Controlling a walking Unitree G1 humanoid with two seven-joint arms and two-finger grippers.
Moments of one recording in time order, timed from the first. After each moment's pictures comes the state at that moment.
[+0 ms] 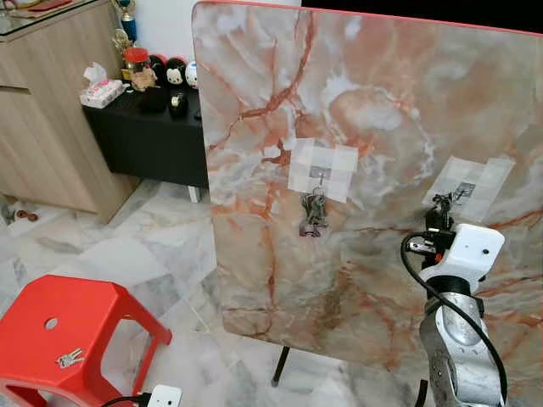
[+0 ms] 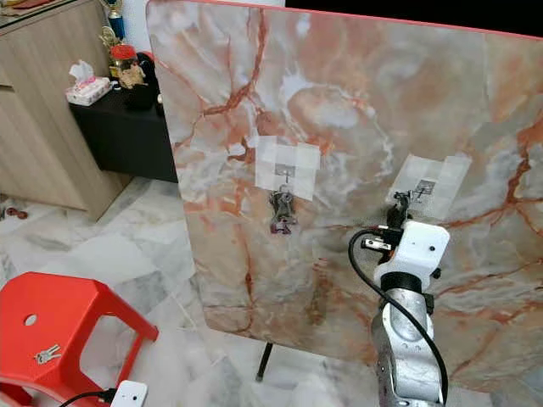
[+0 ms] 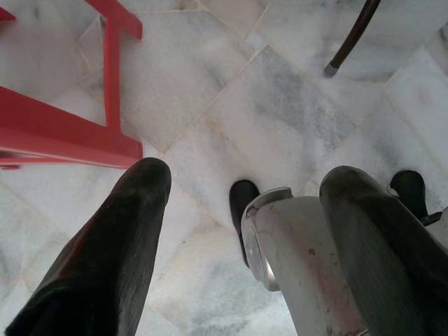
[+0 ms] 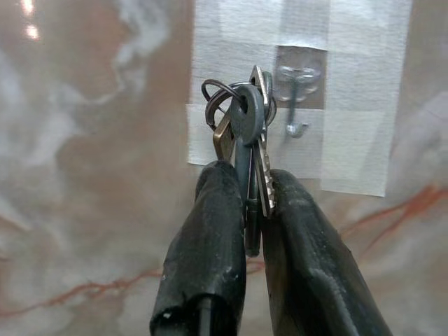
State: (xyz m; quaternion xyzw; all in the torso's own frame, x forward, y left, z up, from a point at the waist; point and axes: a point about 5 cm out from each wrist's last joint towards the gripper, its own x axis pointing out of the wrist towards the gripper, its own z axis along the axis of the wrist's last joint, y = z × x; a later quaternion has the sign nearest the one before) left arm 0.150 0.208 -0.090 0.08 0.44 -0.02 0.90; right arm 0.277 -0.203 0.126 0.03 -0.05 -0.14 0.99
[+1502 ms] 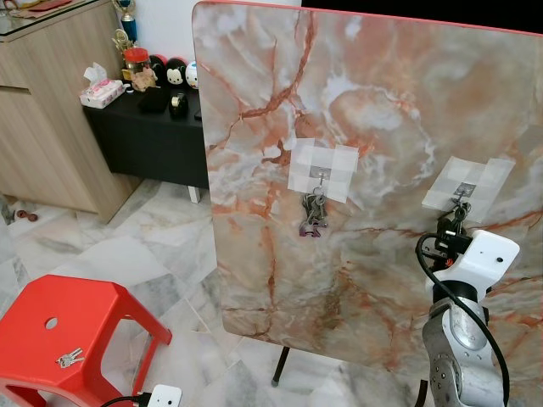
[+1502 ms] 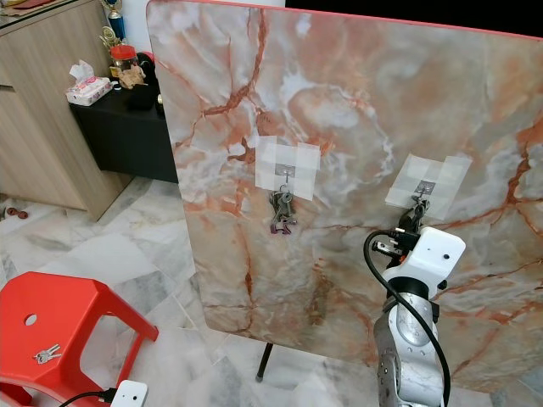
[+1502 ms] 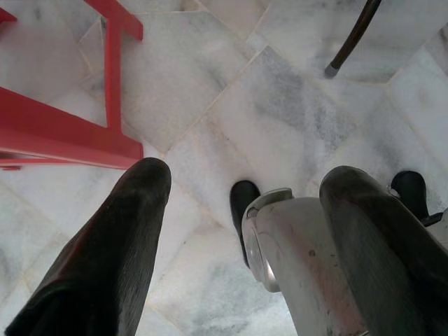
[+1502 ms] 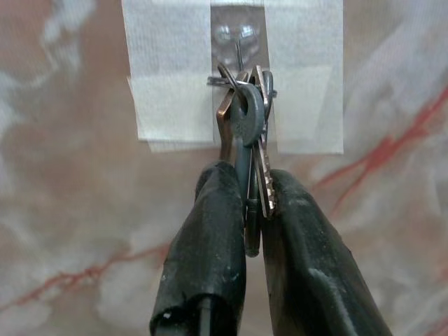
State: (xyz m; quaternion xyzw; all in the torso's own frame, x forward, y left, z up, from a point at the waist) left arm 0.150 0.208 -0.090 0.08 0.44 -0.02 0.90; right arm 0.271 -0.208 0.117 0.07 -0.03 -0.17 0.98
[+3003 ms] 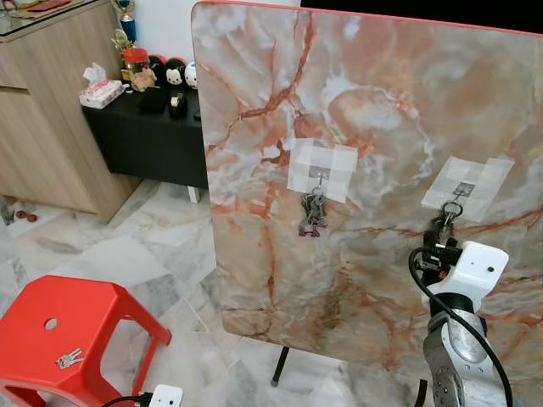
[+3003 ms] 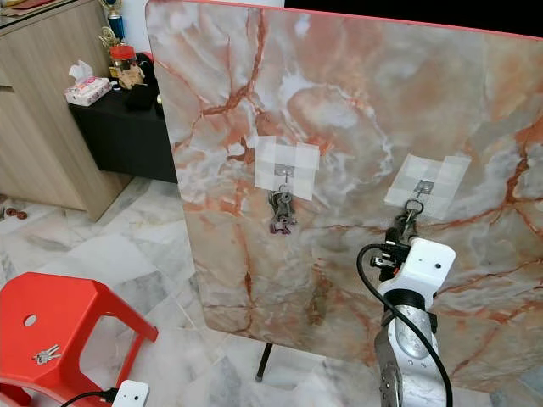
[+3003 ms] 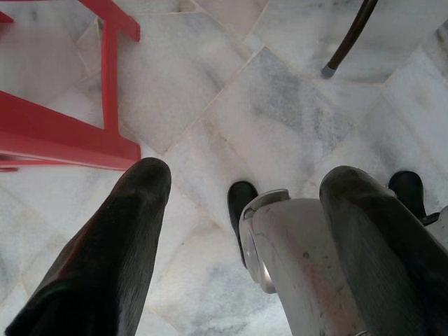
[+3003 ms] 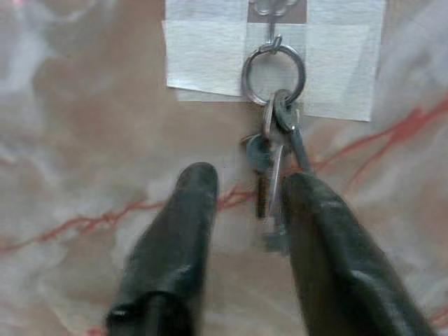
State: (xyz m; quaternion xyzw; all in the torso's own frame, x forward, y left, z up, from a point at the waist) left arm 0.150 0.206 -0.090 0.08 0.43 -0.02 0.90; right arm 0.262 -0.204 0.107 0.05 0.00 -0.14 0.99
